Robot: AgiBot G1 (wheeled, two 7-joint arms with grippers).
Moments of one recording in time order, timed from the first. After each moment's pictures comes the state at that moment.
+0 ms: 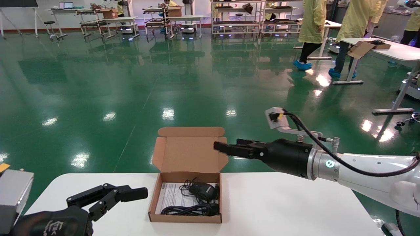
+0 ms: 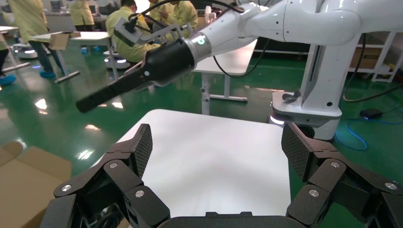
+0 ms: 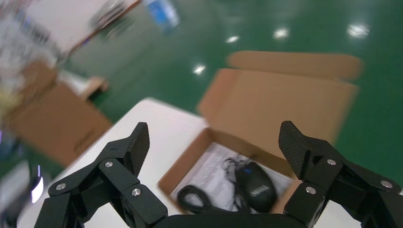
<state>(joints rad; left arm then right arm) -1.06 0.54 0.38 -1.20 0.61 1.39 -0.11 1.67 -1.21 -0.54 0.26 -1.23 -1.10 0.48</state>
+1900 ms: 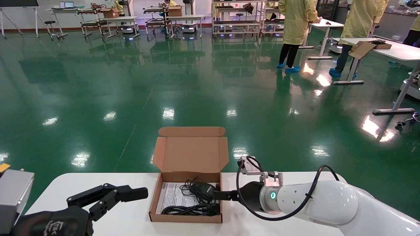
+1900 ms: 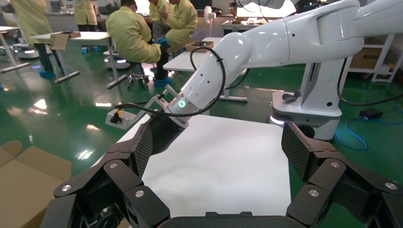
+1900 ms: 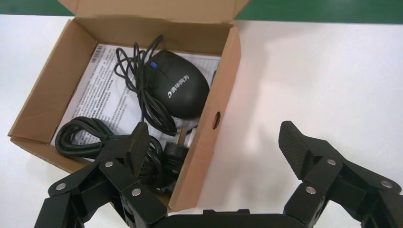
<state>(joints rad) -1.06 0.54 0.38 -1.20 0.61 1.39 -0.11 1.61 -1.37 -1.18 0.43 -1.48 -0.62 1.26</state>
